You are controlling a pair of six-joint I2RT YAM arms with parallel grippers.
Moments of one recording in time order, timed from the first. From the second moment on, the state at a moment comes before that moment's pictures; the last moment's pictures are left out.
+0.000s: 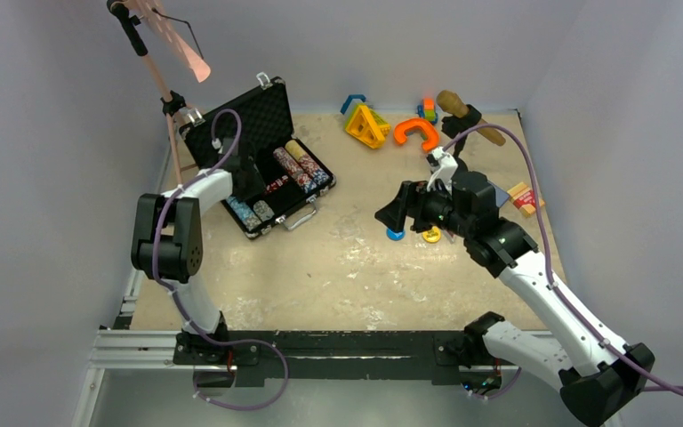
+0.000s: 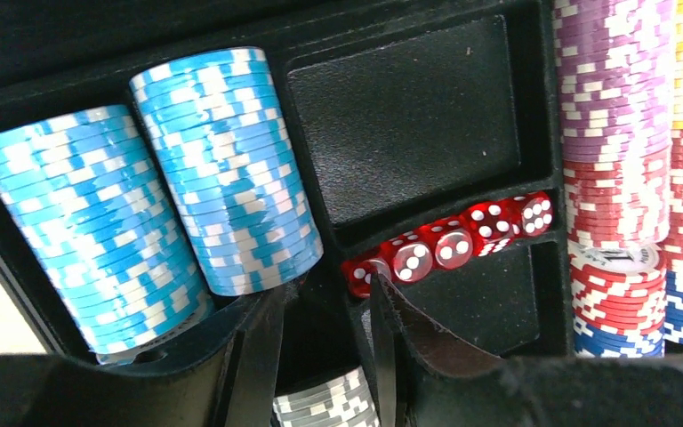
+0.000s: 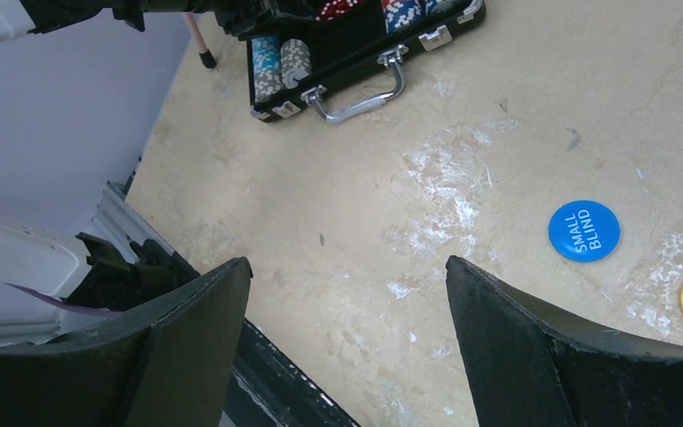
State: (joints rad) left arm -0.10 1.81 1.15 -0.30 -0.12 -0.56; right arm 0.52 0.94 0.92 -0.40 -0.26 0.50
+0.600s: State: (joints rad) left arm -0.10 1.68 1.17 -0.32 -0.10 -0.52; right arm 0.52 0.93 0.91 -0.49 -0.08 0.42
